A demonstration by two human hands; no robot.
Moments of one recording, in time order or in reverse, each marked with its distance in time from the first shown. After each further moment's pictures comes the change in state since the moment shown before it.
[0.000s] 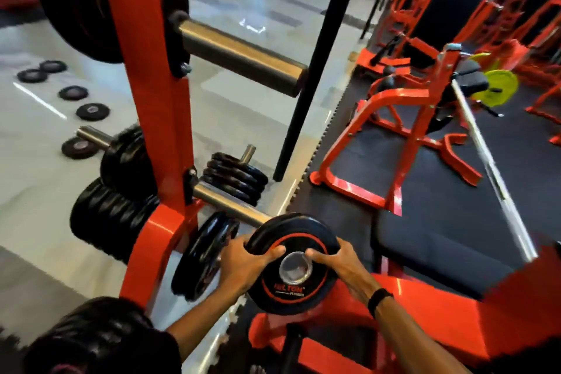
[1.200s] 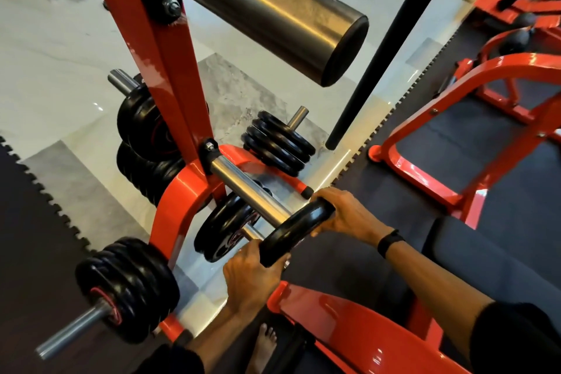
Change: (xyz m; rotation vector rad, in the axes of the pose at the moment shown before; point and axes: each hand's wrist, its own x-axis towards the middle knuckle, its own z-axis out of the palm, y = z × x) left_hand 0.036 -0.044 0.071 0.483 0.439 0.124; right_hand 0.182 -0.037 0.005 -0.832 -0.611 -0.552
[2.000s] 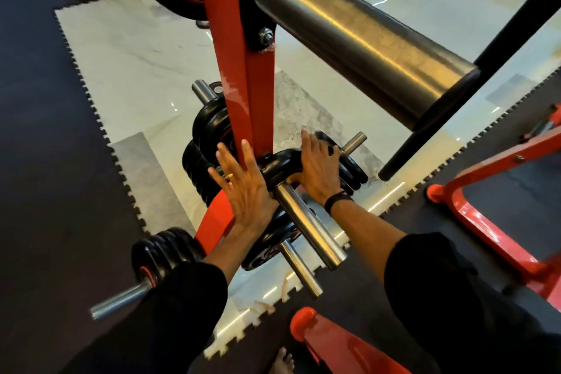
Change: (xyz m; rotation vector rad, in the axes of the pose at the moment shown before) left_hand 0.159 -0.027 -0.051 0.400 0.195 -0.163; right_hand 0.183 -0.099 0.032 -0.452 0.238 0.032
